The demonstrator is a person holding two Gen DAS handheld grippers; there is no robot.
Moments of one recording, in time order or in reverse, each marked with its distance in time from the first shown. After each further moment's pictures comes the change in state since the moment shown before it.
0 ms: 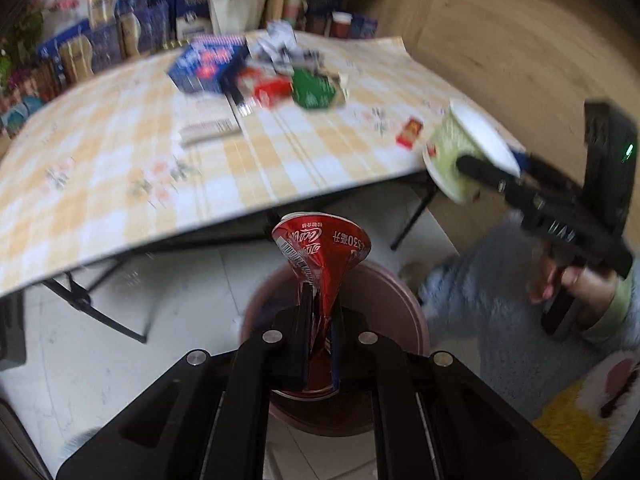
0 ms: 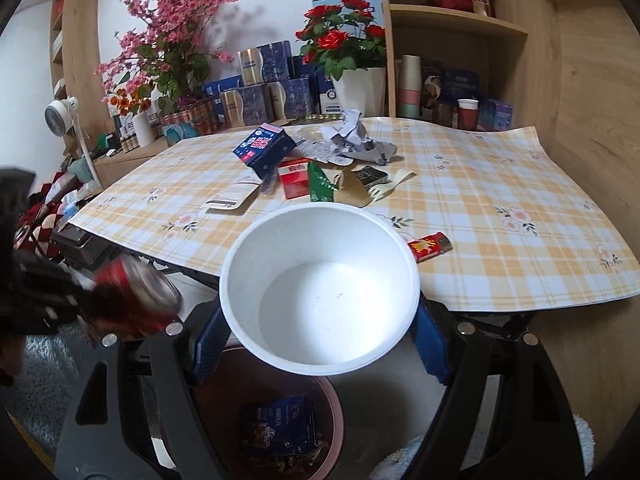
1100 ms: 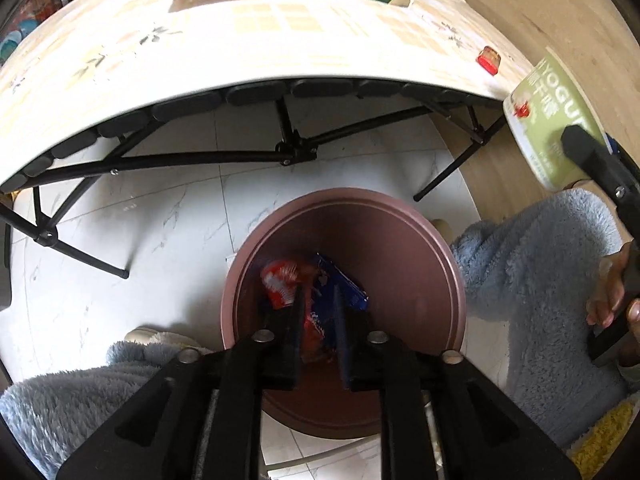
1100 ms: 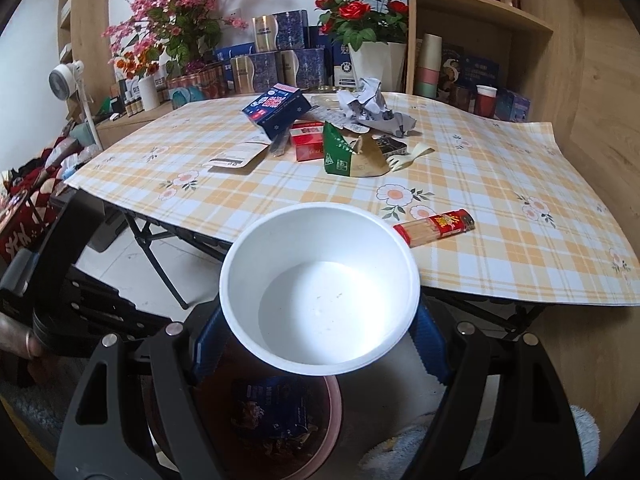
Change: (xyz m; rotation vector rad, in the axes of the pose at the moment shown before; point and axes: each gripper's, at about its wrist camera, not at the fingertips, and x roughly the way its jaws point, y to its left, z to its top) left arm 0.087 0.024 -0.009 -0.142 0.234 0.035; right arm 0.024 0.015 -0.013 -0.087 0.089 -0.011
